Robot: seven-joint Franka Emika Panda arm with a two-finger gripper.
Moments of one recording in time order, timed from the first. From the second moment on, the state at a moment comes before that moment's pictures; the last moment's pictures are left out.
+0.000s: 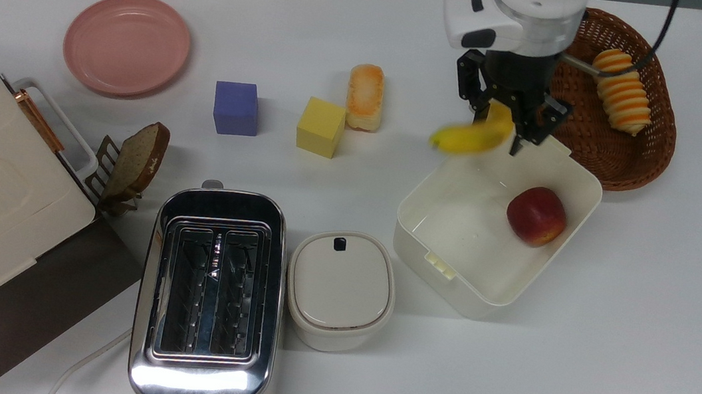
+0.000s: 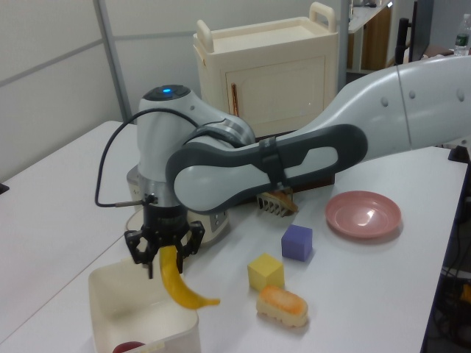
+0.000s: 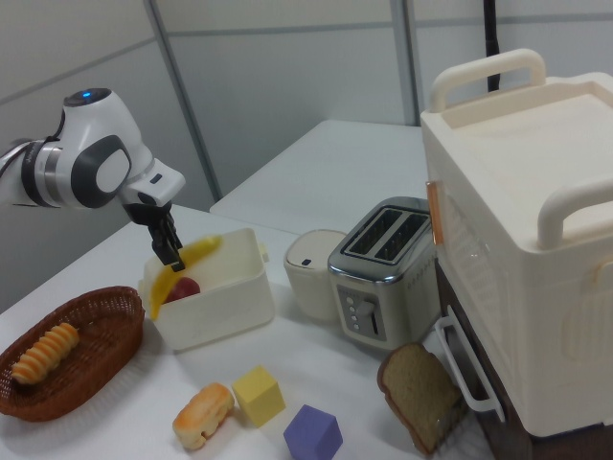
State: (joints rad) arm 0.49 0.34 -0.13 -1.49 0.08 2.01 1.01
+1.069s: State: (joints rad) arm 0.44 0.28 -0.14 -1.42 0.03 1.61 0.54
